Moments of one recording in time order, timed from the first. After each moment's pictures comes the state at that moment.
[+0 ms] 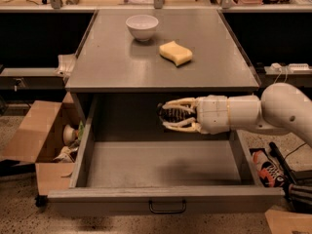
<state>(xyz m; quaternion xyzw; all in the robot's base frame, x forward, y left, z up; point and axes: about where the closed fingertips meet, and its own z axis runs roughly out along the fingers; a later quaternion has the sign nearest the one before) 0.516 -0.054 0.804 -0.67 0.45 0.20 0.56</state>
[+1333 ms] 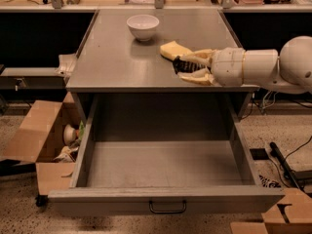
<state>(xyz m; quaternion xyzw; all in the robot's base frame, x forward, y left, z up) 0.617 -0.105 0.894 -0.62 0.50 0.12 0.59</state>
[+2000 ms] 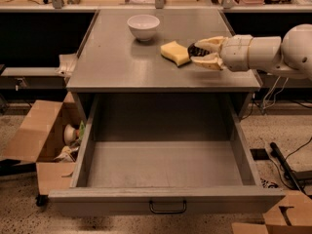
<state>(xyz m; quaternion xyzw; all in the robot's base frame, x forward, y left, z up) 0.695 -0.156 0.892 -0.57 0.57 0.10 0.58</state>
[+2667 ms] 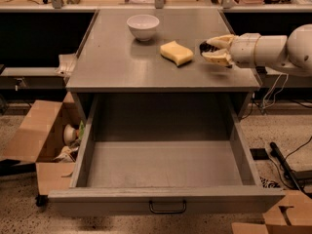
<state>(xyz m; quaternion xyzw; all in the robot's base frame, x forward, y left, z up) 0.736 -0.201 0.881 -0.52 0.61 0.09 0.58</state>
